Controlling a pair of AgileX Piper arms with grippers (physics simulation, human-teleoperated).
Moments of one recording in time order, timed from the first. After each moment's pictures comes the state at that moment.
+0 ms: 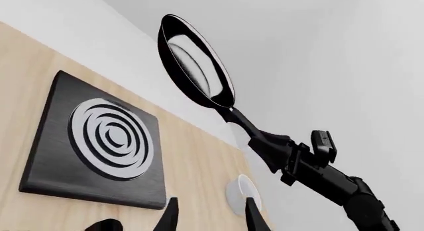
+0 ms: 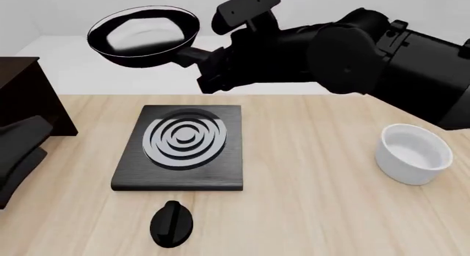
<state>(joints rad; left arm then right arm) -0.41 0.32 -0.55 0.36 -0.87 0.79 1.52 -1.49 0.48 -0.08</state>
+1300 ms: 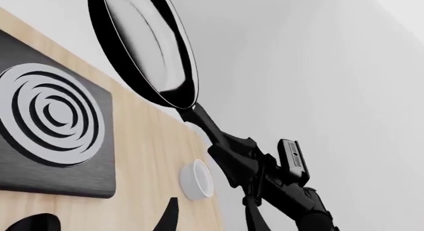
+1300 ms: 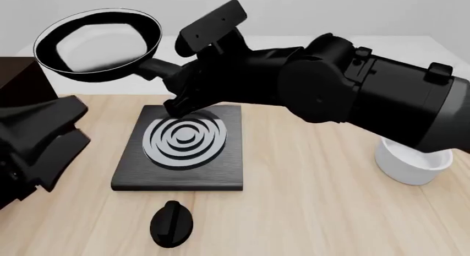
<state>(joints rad) -0.56 0.47 -0.56 0.18 -1.06 0.91 1.55 -1.45 0.36 -0.10</state>
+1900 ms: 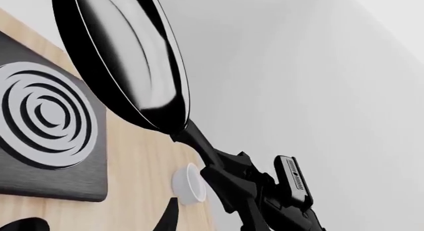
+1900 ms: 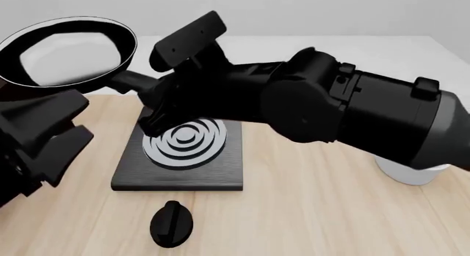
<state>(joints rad) -0.55 0.49 -0.56 0.13 -1.10 0.99 1.56 -1.44 0.33 -0.05</state>
